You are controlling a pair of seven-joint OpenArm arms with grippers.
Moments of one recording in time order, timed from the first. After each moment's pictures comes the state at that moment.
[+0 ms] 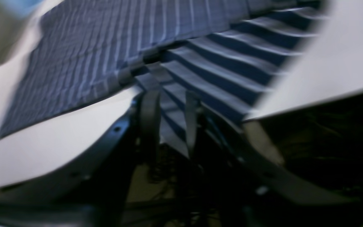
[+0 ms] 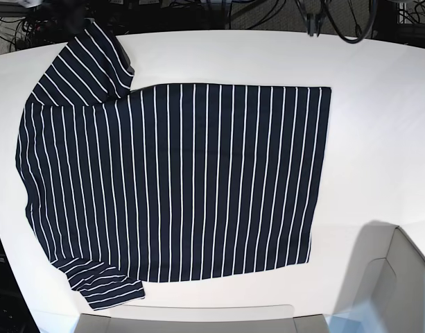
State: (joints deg) left arm 62.7 -0.6 -4.5 91.4 0.0 3.8 -50.0; right arm -72.7 39.3 -3.0 103.9 54.9 5.0 40.0
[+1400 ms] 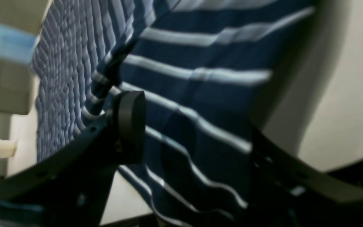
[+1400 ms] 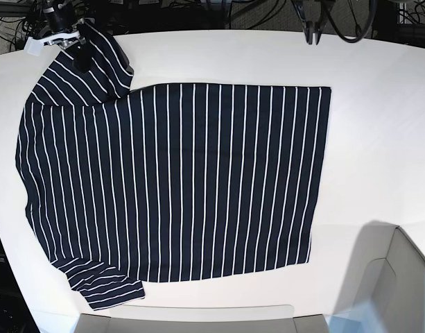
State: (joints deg) left arm 62.1 -1.7 -3.2 93.7 -0.3 3.8 -45.5; right arm -46.6 34.7 -3.0 86.1 75.7 17.3 11.7
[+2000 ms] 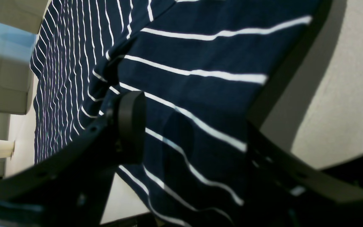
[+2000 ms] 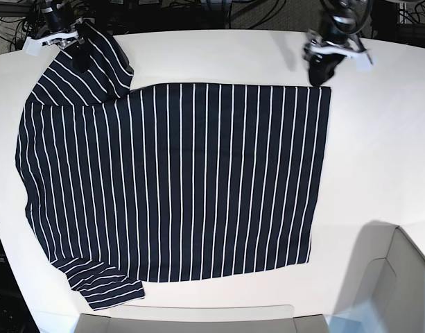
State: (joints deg) left arm 48.2 -17.0 -7.6 104.1 -64.2 -2.0 7.4; right arm -46.7 34.8 -2.9 86.1 75.7 17.2 11.4
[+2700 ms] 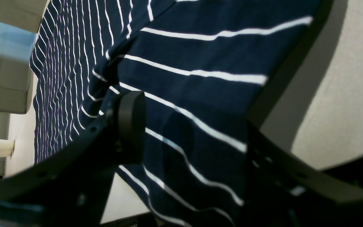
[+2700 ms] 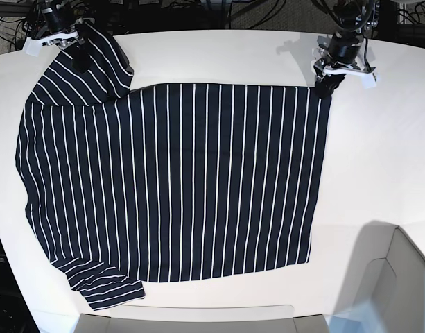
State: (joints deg) left arm 36.3 -16.6 -10.9 92.2 -66.6 -3.3 17.3; right arm -46.6 34.8 -3.0 86.3 75.7 17.2 11.1
